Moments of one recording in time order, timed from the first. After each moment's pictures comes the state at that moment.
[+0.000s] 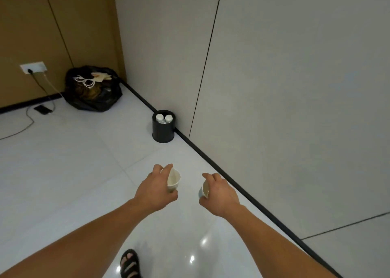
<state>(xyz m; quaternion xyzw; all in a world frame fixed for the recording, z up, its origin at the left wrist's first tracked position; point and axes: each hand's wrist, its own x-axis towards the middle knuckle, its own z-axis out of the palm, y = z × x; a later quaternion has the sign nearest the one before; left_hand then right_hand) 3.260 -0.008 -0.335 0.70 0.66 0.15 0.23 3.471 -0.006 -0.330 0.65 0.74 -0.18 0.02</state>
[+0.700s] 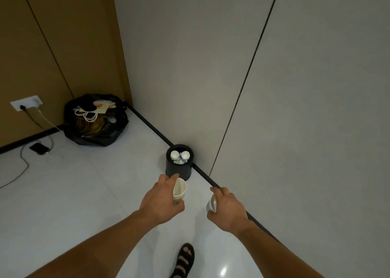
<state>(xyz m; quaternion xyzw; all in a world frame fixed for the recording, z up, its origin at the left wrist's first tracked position) 3.108 0.361 -0.345 0.72 0.64 0.12 0.23 3.331 0.353 -0.356 0.66 0.72 -0.21 0.02</state>
